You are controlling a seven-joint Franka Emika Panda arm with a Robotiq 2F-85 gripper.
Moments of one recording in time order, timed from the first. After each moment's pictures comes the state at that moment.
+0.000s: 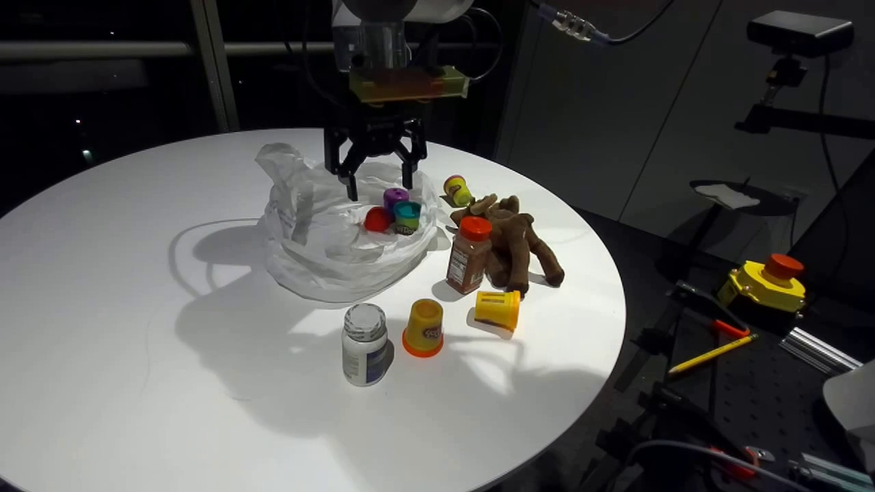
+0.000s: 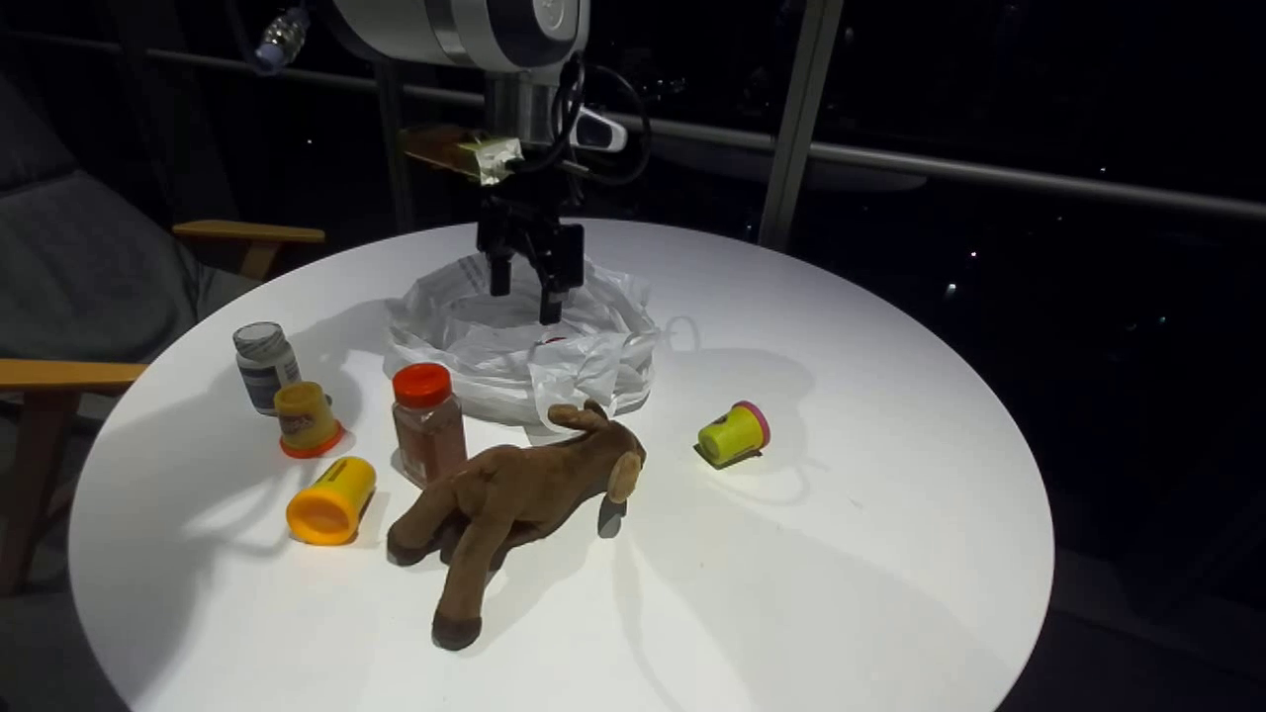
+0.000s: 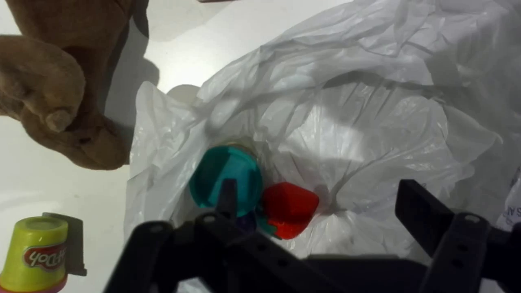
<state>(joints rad) 0.17 0.68 0.00 -1.62 -0.02 2.18 0.49</state>
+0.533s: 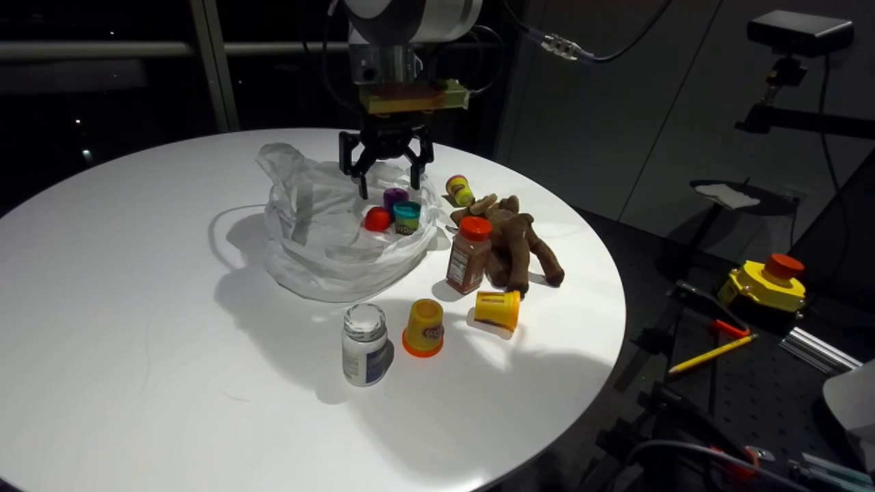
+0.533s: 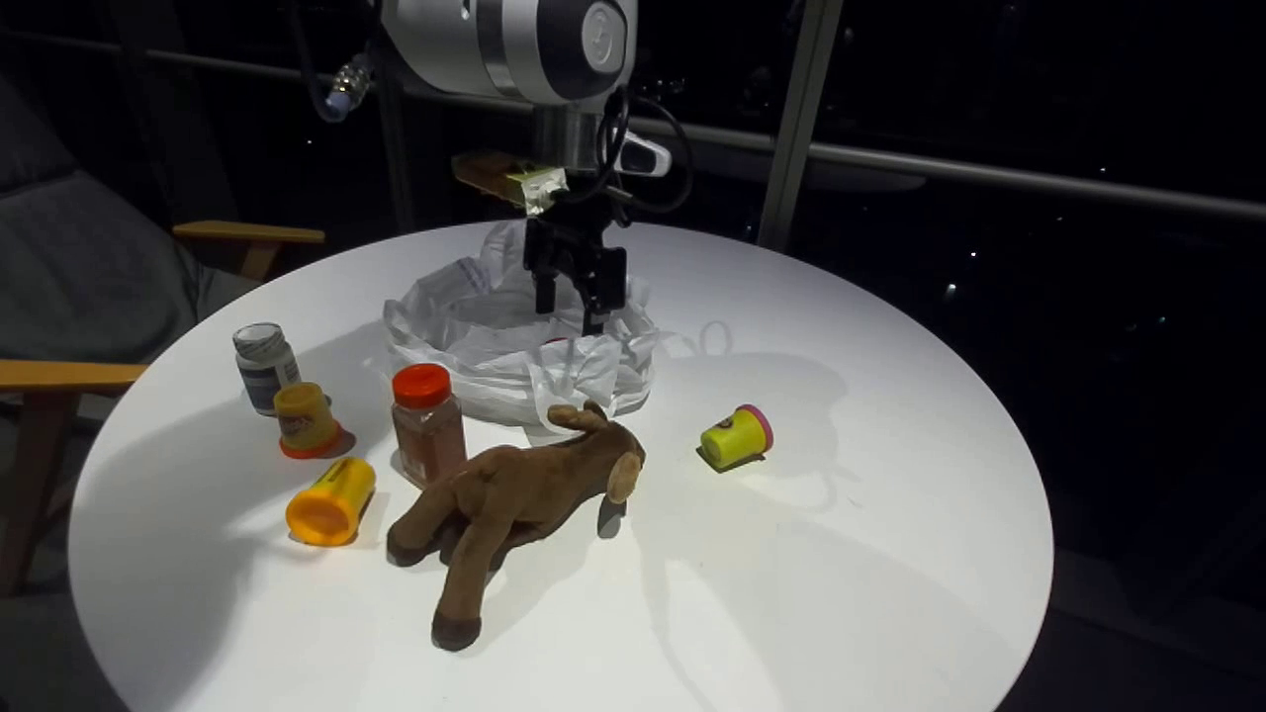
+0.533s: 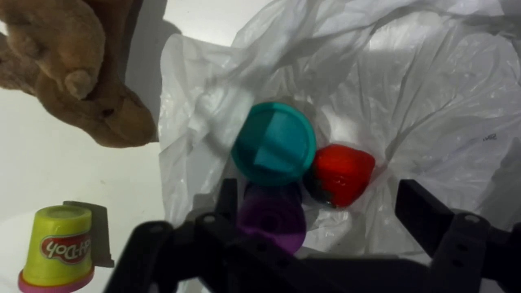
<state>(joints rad) 0.14 0.75 -0.05 -1.56 0.00 2.20 0.50</state>
